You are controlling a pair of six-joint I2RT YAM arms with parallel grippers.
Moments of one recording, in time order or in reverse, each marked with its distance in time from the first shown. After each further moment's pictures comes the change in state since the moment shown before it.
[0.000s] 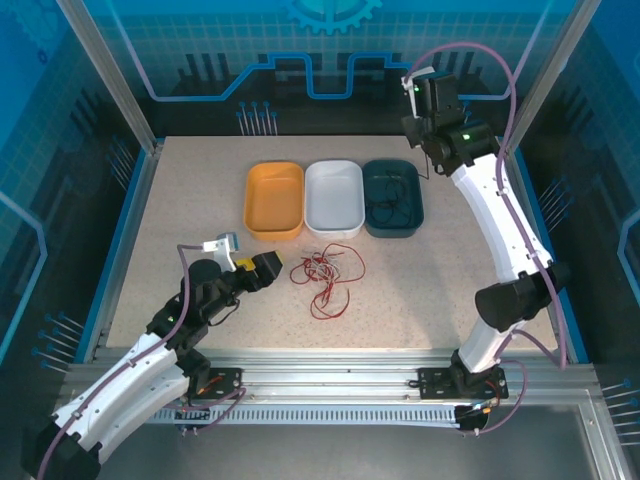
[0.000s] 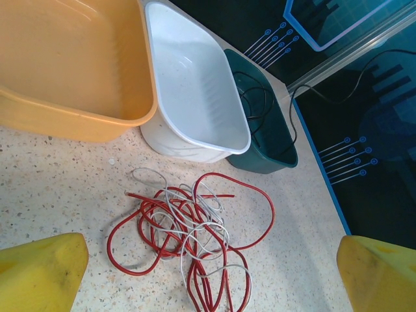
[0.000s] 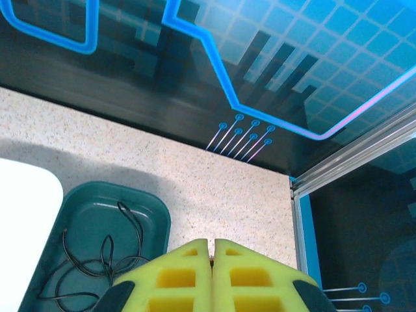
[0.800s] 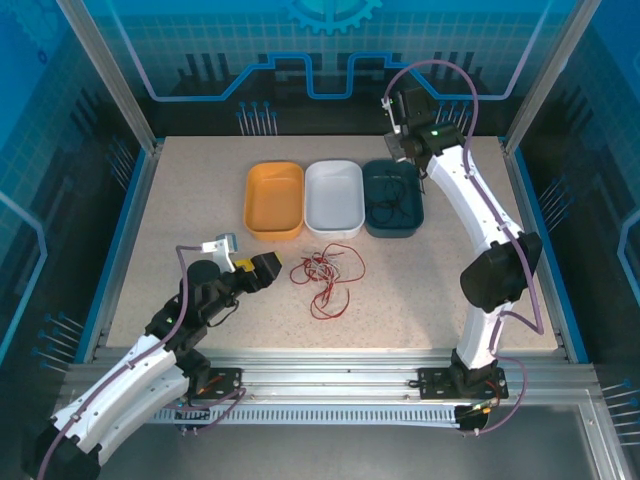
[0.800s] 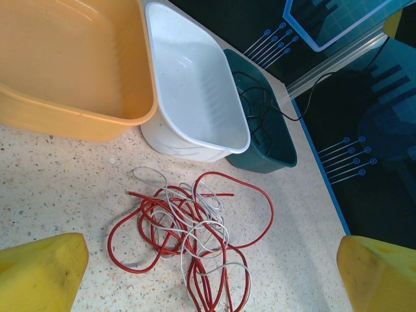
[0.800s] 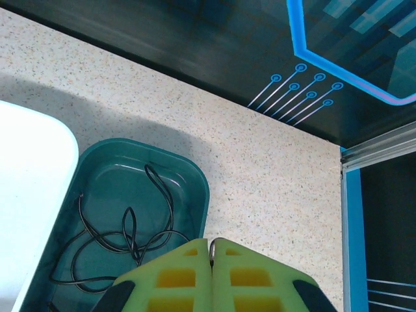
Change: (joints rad) left arm 0.000 -0.017 0.000 -0.015 0.000 0.000; right arm -0.003 0.141 -0.054 0.023 -0.058 0.034
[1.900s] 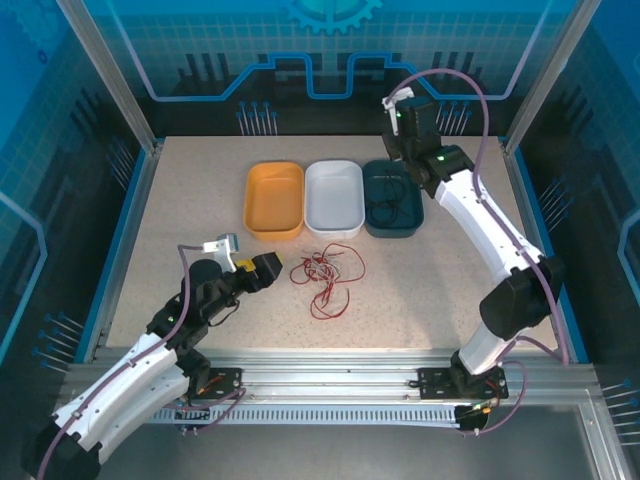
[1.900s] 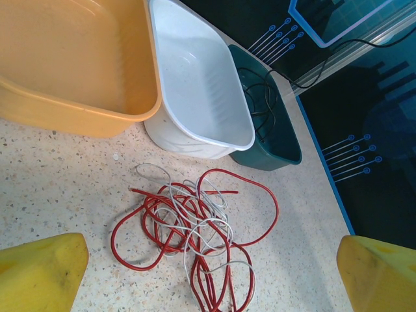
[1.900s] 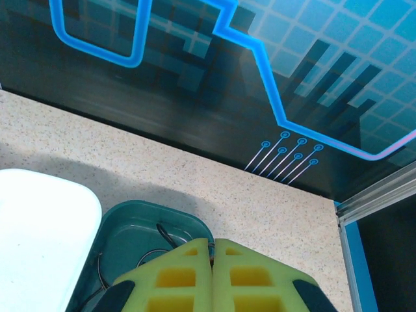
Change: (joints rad) left arm 0.000 0.016 0.000 0.001 0.001 -0.003; right arm 0.045 -0.195 -0.286 0.358 0.011 -0.034
